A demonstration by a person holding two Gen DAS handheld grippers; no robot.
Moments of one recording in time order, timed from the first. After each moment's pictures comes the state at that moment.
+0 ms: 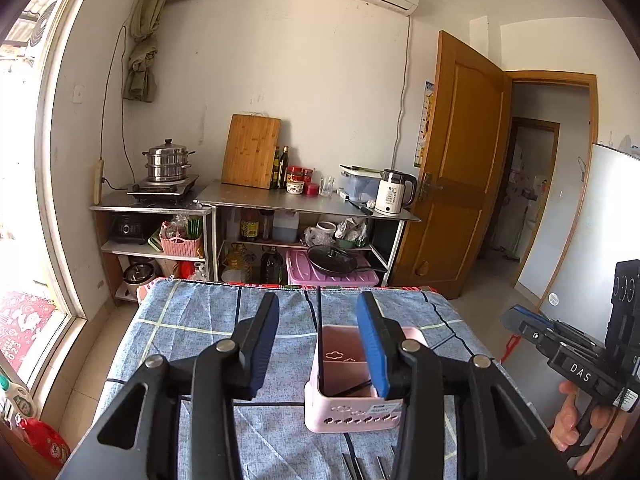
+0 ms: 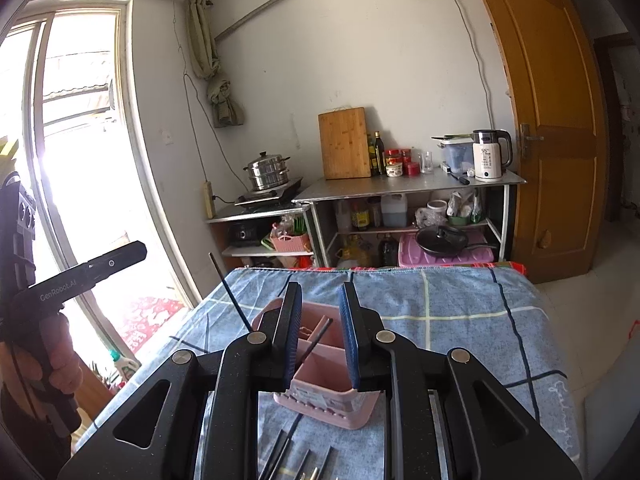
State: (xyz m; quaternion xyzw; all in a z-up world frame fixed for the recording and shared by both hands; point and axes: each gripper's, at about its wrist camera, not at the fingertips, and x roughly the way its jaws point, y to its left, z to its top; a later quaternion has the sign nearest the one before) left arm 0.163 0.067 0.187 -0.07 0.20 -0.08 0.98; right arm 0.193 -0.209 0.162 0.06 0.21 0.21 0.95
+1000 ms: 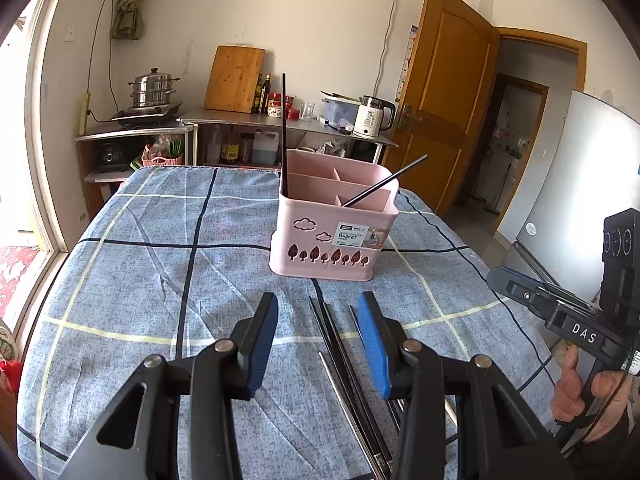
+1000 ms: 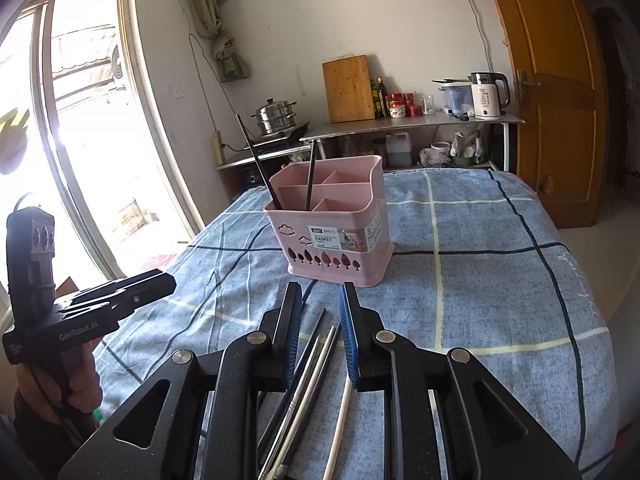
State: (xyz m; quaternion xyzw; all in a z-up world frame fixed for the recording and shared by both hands) left arm 0.077 0.031 0.056 -0.08 0.30 -0.11 0.94; right arm 0.101 -0.220 0.058 0.06 0.29 0.23 0.93
